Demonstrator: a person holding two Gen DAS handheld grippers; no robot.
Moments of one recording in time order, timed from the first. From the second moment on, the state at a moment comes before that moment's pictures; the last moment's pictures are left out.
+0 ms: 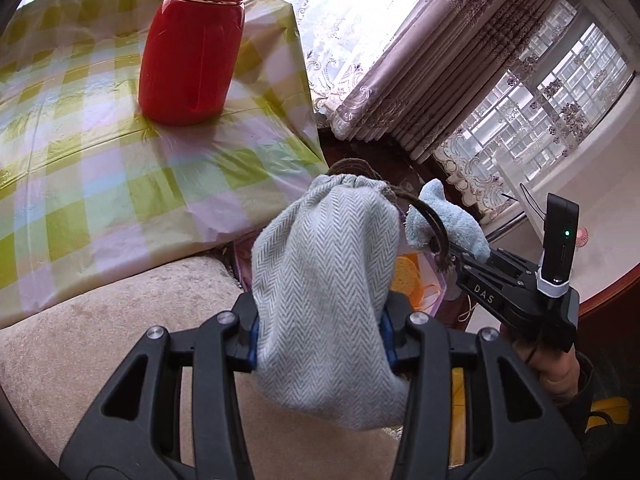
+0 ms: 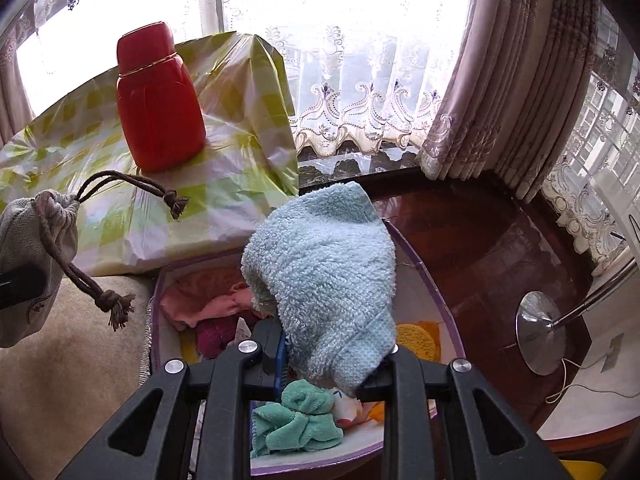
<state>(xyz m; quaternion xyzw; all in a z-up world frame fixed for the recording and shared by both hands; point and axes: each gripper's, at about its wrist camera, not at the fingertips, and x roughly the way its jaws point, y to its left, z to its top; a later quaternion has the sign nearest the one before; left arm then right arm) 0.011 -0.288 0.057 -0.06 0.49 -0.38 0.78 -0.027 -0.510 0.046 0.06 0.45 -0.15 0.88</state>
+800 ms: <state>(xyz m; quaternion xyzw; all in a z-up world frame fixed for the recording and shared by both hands) -0.009 -0.280 0.028 -0.05 0.52 -0.38 0.76 -0.036 -0.467 0.006 0.07 0.51 -0.12 0.85</state>
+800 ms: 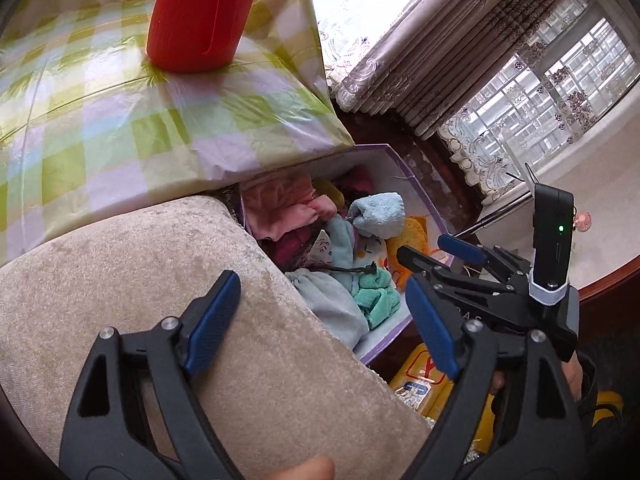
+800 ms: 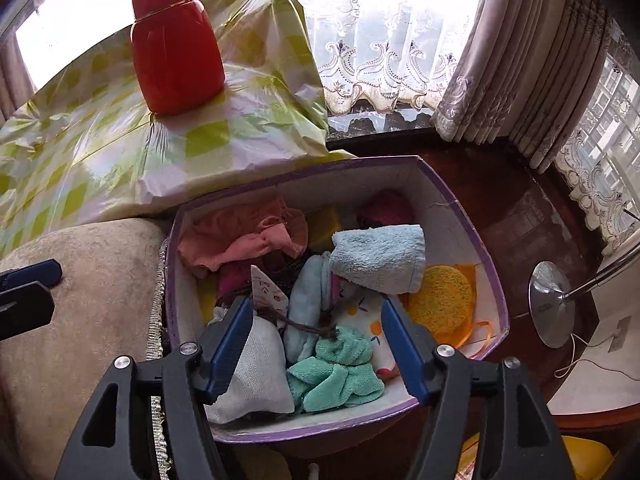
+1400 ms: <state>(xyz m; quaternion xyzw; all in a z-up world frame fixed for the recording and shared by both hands) -0.014 -0.294 0.017 -0.02 0.52 -0.38 0.76 -0.053 -0.469 0.014 0.05 0.51 -0.22 0.83</state>
